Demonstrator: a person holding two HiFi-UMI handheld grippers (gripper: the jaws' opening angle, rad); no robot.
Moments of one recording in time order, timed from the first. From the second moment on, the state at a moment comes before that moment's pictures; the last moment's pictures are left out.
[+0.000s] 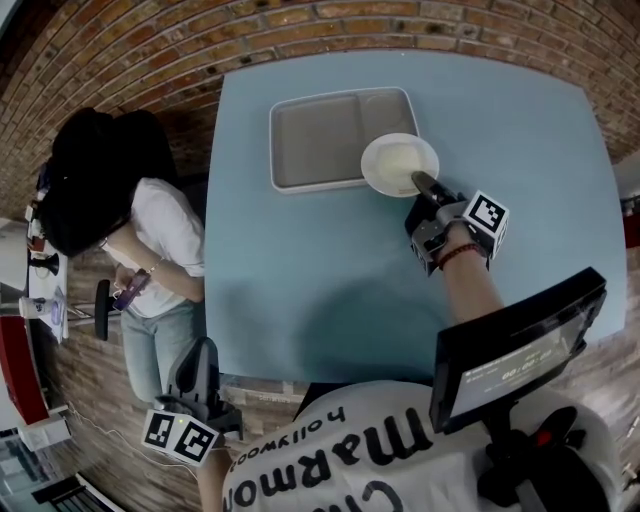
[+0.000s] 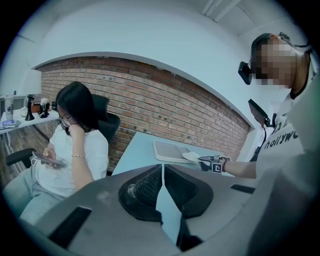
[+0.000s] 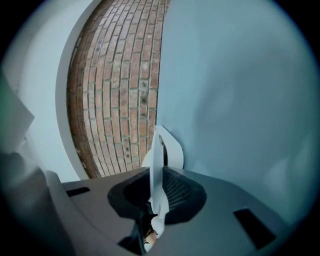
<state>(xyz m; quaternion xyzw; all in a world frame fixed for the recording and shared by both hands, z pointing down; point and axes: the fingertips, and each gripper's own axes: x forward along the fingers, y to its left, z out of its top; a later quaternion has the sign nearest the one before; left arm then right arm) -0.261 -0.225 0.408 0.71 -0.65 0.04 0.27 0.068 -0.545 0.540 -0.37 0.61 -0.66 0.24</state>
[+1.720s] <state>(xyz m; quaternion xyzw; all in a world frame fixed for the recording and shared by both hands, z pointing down) -0.255 -0.214 0.416 0.71 -0.65 0.04 0.29 0.071 -0.580 0.530 -0.55 0.79 -0.18 -0.21</state>
